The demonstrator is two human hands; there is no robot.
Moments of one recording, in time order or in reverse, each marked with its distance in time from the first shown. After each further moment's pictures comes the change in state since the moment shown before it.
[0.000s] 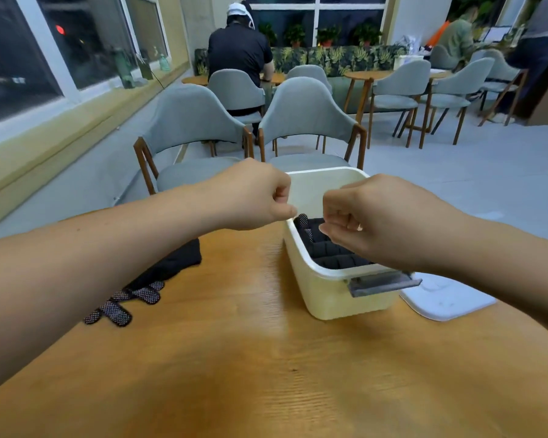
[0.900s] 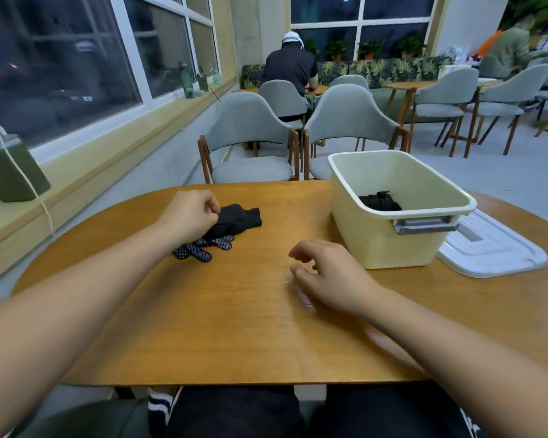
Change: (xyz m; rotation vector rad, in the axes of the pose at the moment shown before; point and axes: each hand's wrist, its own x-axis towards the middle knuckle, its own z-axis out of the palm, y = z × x) left_hand -0.170 -0.156 0.065 -0.060 0.302 -0.540; right_hand -0.030 -0.135 0.158 0.495 0.049 0.098
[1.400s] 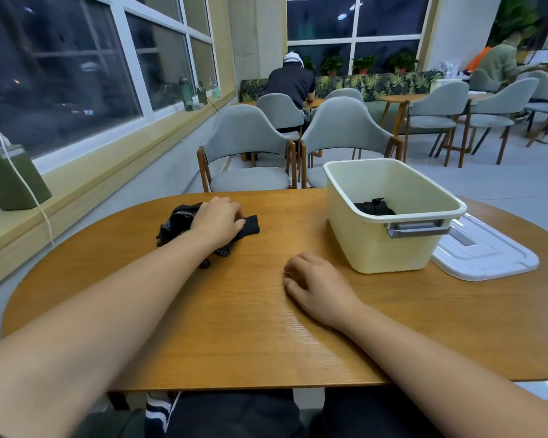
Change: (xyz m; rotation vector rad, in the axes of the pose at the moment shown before) left_hand 0.044 0.016 0.062 0.293 0.038 0.222; right_hand -0.002 0.011 0.038 -0.047 0.016 0.054
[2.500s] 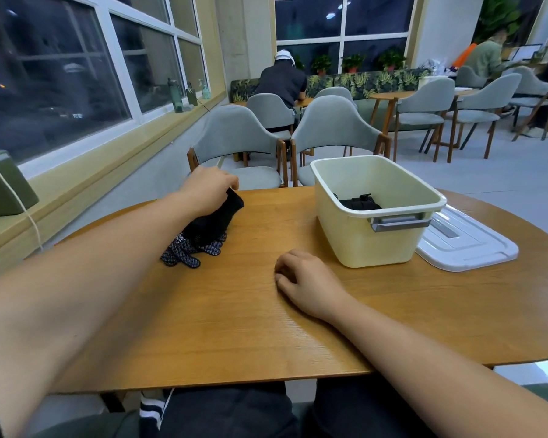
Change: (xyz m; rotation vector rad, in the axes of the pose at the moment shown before) left_hand 0.043 -0.005 -0.058 0.226 0.001 0.242; right_hand 0.001 0.003 0.002 0.044 0.036 -0.006
